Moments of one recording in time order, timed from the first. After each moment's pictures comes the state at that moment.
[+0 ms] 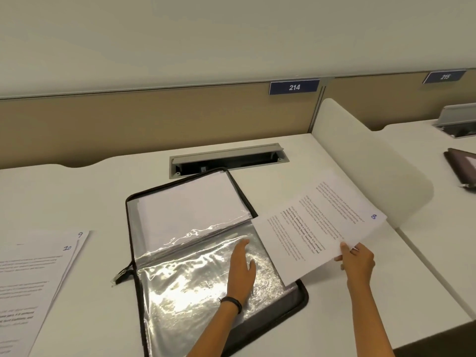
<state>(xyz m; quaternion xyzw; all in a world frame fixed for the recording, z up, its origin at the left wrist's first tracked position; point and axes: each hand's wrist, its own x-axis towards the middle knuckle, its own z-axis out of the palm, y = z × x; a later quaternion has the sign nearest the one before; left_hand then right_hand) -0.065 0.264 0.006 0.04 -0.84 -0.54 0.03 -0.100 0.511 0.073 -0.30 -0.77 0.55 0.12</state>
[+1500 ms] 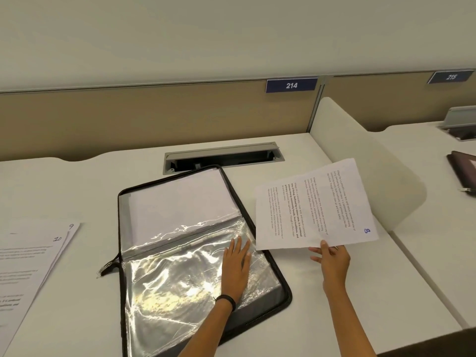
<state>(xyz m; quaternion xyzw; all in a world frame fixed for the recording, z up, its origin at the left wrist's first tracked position) -0.076 0.297 -0.013 0.03 -0.90 -0.44 0.04 -0.106 0.511 0.052 -0.23 -0.69 0.67 0.12</state>
